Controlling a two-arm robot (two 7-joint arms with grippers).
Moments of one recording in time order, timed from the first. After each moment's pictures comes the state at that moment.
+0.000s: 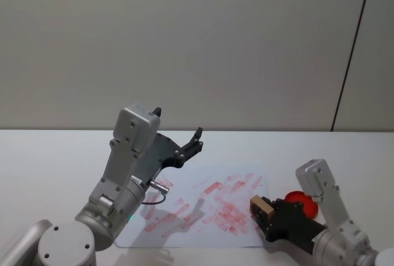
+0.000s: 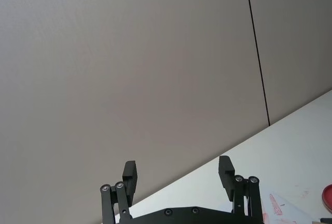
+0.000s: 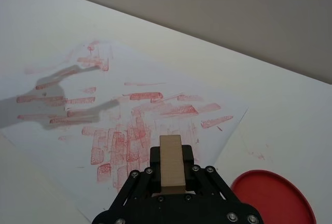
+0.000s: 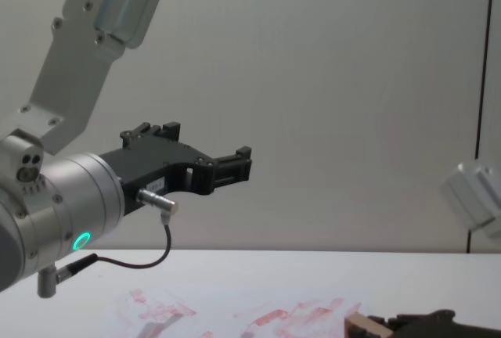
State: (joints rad) left arm -0.24 0.38 0.45 -1.63 -0.20 0.01 -0.01; right arm 0.14 0.24 -0.33 -1.41 0.12 0.17 0.37
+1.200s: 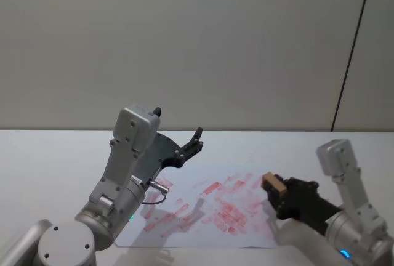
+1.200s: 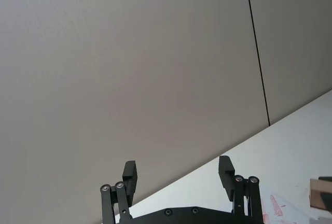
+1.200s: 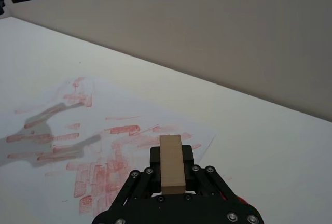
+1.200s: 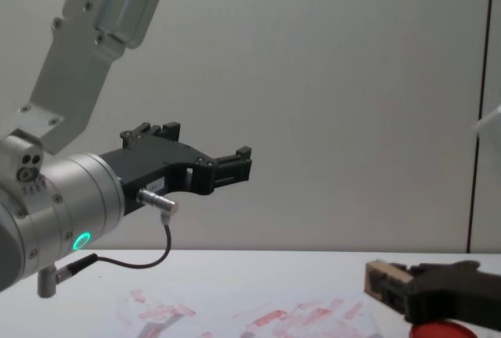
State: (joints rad) left arm -0.24 0.38 0.45 -1.63 -0.20 0.01 -0.01; right arm 0.13 0.26 -0.30 -1.50 0.19 0.18 0.32
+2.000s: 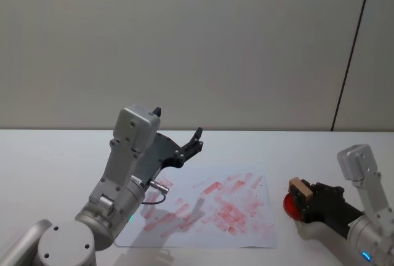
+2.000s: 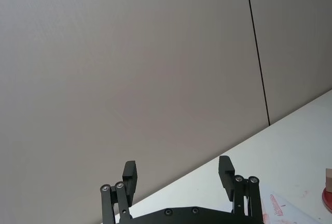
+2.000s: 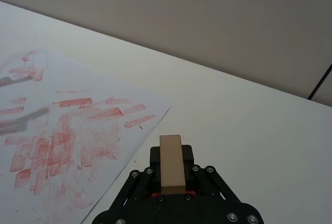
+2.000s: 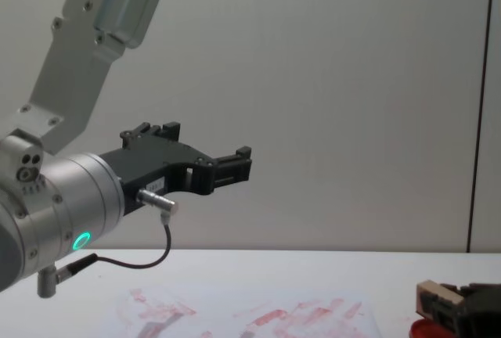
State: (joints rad) left arm -0.24 0.38 0.45 -1.63 -0.20 0.01 -0.01; right arm 0.13 0.30 -0.26 -1.45 0.17 0.17 0.29
